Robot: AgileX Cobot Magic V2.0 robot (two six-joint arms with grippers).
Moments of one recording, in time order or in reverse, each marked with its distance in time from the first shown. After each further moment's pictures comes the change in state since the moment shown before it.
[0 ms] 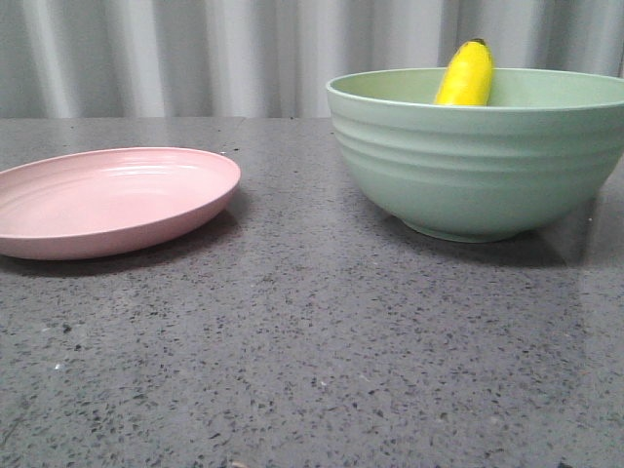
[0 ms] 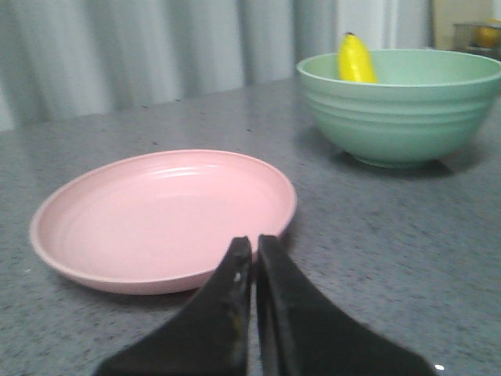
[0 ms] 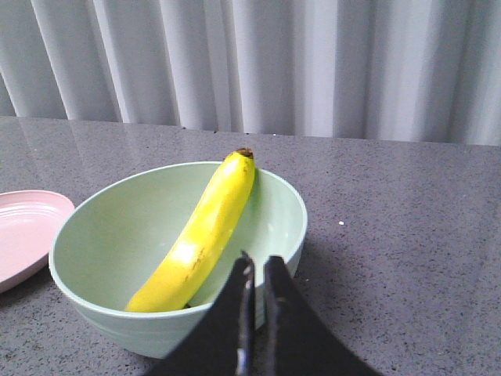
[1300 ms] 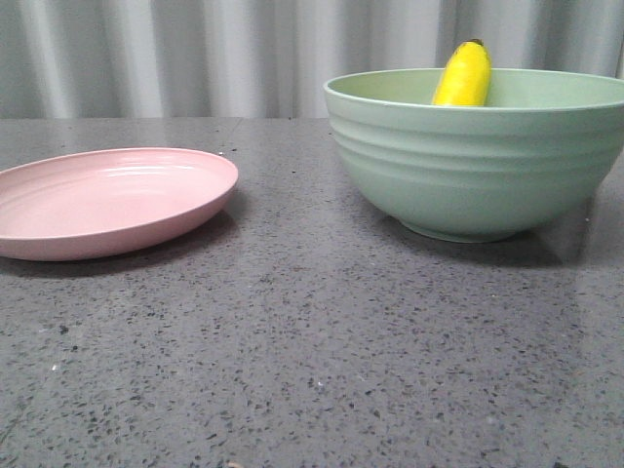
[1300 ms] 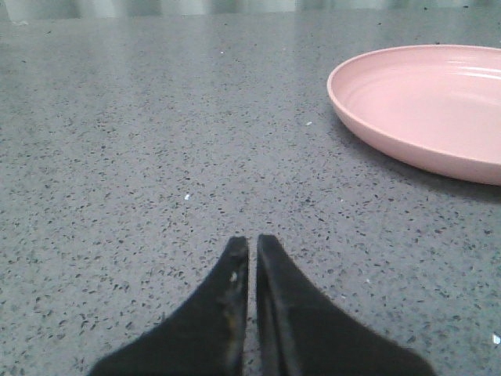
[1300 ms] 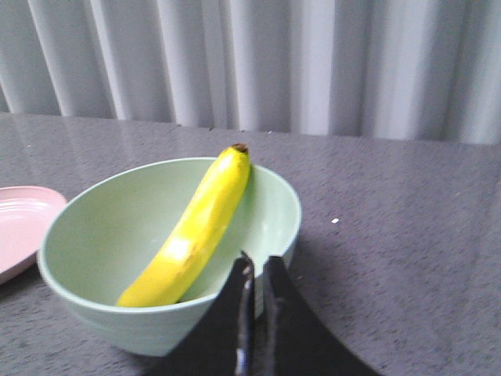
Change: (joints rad) left arm 0.565 -0.151 0.040 -0.013 0.292 0.000; right arm -0.006 -0.004 0.030 -0.021 -0.032 0.000
